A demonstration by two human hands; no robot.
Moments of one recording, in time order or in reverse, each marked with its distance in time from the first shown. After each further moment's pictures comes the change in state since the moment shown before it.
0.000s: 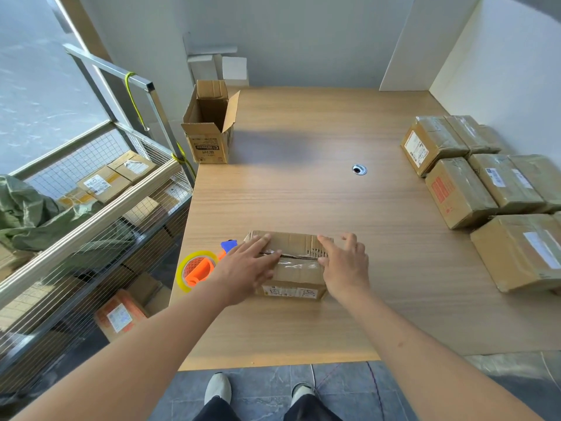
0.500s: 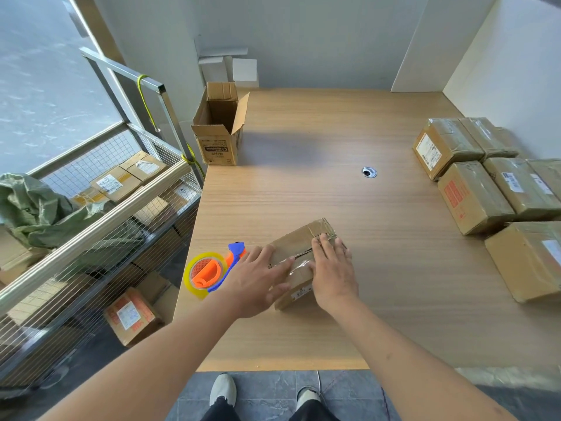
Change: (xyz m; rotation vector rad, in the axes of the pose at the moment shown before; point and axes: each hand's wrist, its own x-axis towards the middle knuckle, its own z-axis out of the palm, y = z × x) left_hand -0.006 0.017 0.003 0.110 0.027 0.007; right_hand 0.005 -0.022 0.030 -0.045 -0.049 -0.153
